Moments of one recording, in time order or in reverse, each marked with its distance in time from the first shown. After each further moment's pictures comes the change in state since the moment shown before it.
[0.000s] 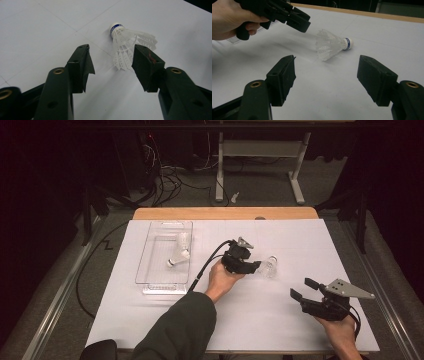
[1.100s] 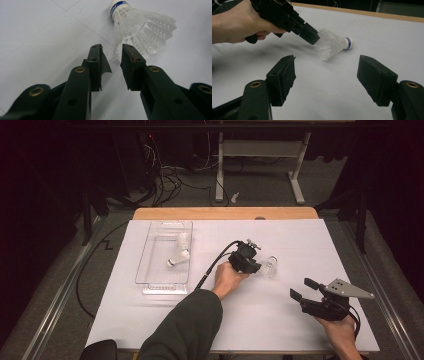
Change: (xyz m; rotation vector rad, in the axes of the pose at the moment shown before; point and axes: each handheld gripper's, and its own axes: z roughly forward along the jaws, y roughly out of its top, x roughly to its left) left arm 0.002 0.007 0.032 0.155 -0.006 -0.018; right arm 0.000 0.000 0.001 0.002 0.003 -0.001
